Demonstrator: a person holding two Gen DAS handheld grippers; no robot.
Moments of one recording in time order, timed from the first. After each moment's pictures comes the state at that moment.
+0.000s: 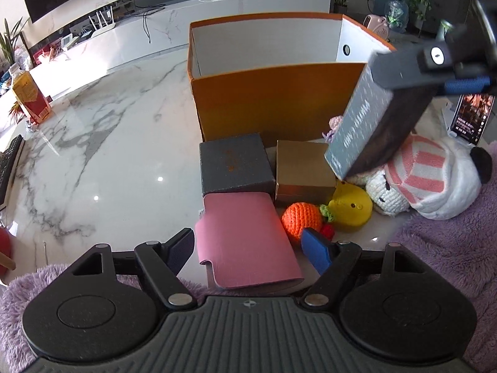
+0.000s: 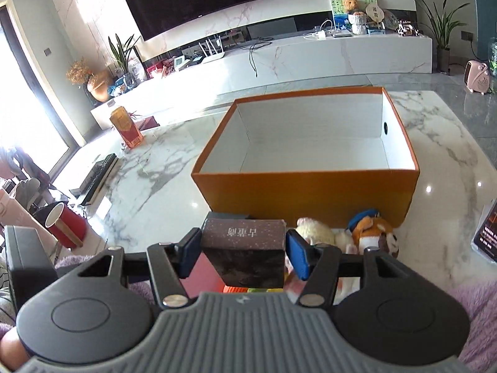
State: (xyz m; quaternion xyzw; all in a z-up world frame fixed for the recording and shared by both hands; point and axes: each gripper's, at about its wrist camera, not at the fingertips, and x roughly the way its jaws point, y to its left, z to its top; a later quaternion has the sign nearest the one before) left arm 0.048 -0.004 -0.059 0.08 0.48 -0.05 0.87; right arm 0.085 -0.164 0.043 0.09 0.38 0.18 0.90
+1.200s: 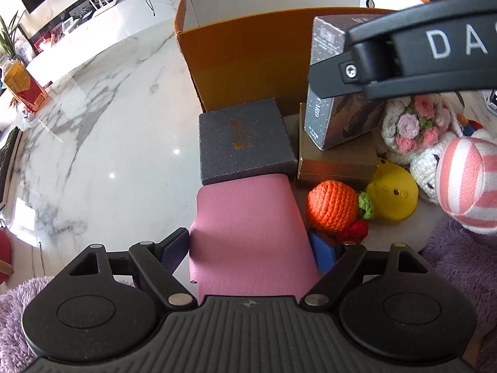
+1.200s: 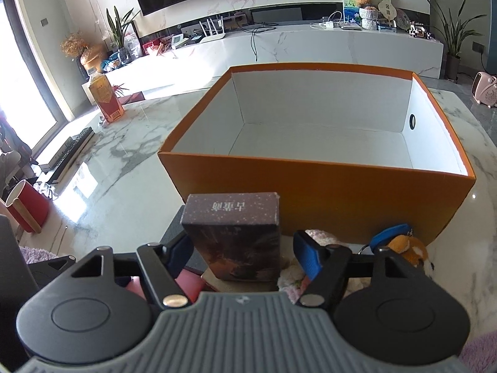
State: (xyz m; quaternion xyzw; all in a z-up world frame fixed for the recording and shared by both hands) left arm 0.074 -0.010 -0.091 0.10 0.53 -0.02 0.84; right arm 0.143 -0.131 -0.023 0.04 0.40 0.18 0.90
